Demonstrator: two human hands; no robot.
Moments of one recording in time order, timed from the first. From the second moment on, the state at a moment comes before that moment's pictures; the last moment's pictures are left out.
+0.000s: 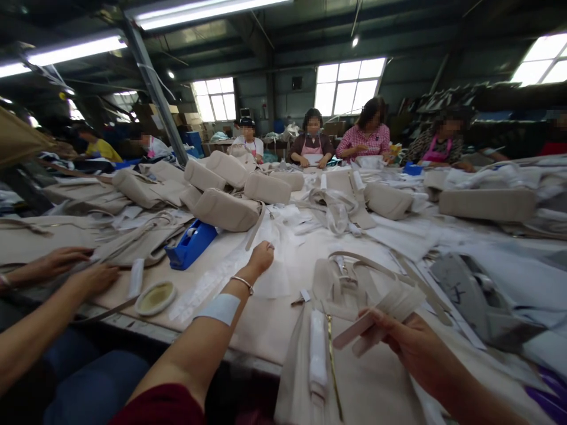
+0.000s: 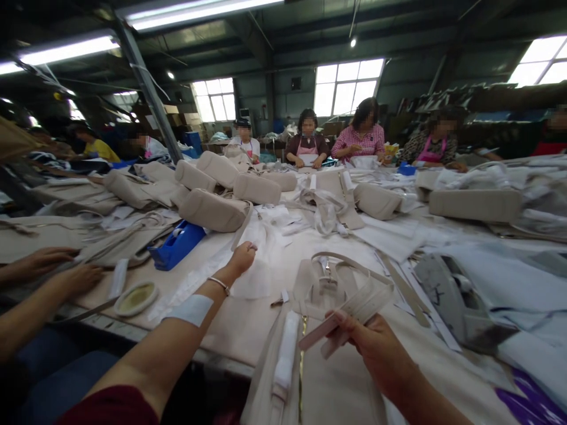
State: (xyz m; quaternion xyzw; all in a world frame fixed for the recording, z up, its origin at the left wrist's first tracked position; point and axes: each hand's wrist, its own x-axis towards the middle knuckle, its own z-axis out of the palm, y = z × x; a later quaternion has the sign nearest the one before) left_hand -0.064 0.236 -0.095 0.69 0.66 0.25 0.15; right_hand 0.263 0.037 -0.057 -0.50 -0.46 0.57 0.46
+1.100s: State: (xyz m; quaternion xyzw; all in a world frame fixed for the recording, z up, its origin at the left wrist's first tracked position) left_hand -0.065 0.191 -0.047 0.56 0.49 0.52 0.43; right_hand 0.243 0.024 -0.054 -0.44 -0.50 0.58 0.47
